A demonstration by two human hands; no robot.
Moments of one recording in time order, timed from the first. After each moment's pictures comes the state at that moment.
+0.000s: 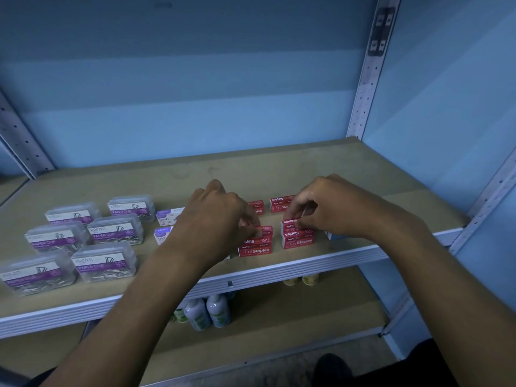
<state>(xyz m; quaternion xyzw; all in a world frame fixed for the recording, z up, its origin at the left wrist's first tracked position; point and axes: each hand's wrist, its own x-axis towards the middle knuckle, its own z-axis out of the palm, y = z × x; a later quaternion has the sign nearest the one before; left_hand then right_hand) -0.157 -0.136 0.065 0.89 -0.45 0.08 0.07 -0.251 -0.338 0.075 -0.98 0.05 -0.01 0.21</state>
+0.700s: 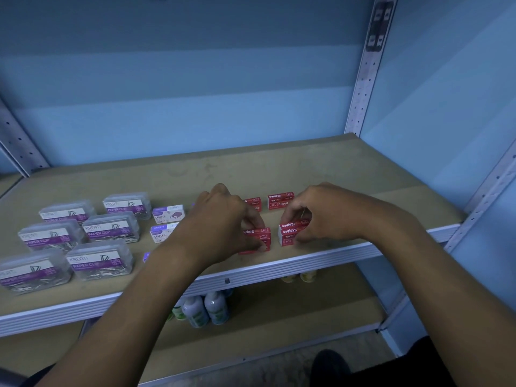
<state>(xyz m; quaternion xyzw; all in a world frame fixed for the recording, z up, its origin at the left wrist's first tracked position) -0.153 -0.140 0.054 0.87 -0.47 0.04 0.10 -0.252 -0.334 0.069 -0.98 0.05 0.06 0.18</state>
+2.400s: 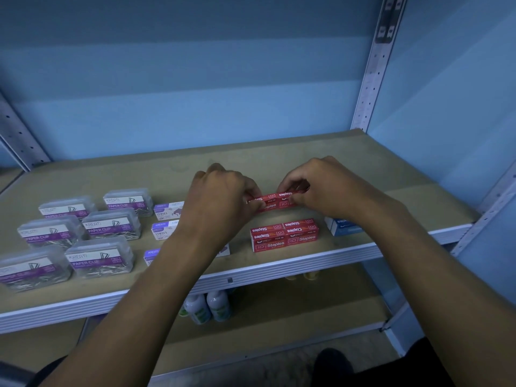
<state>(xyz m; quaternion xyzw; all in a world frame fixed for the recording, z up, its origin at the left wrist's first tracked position) -0.137 -0.157 0.053 0.89 -0.41 0.18 0.13 -0.218 -0.348 0.062 -0.97 0.05 -0.10 0.22</state>
